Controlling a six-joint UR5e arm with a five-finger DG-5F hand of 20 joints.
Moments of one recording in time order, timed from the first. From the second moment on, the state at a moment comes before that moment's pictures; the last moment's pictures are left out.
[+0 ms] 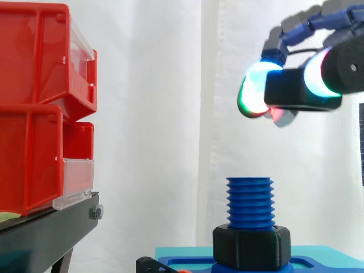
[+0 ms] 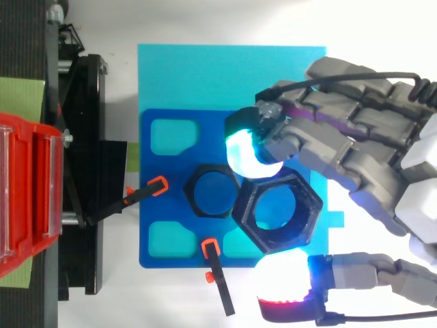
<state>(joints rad) 0.37 -2.00 -1.40 -2.70 -0.83 -1.35</state>
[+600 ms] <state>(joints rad) 0.34 -2.02 -1.40 -2.65 -0.90 -1.40</state>
